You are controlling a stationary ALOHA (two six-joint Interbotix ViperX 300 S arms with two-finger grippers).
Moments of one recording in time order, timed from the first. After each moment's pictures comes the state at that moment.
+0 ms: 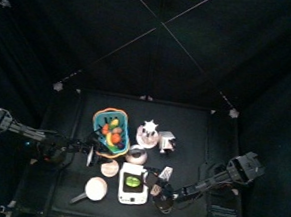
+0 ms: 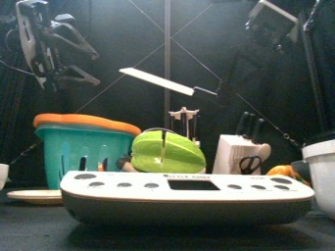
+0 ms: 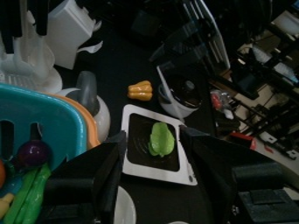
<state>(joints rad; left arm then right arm) -0.13 -0.63 1.10 -0.53 -0.21 -0.01 0.45 0.07 0.43 -0.98 1.06 1.21</state>
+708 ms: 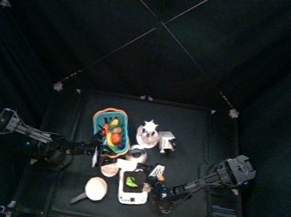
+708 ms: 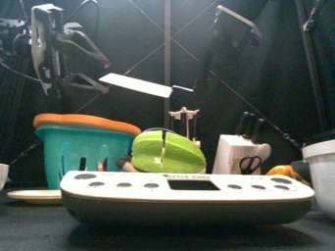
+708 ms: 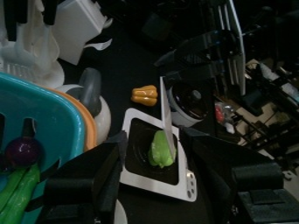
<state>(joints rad) -0.16 -0.48 1.08 -0.67 -0.35 -0.01 0.44 0.12 0.32 -1.04 1.14 1.16</state>
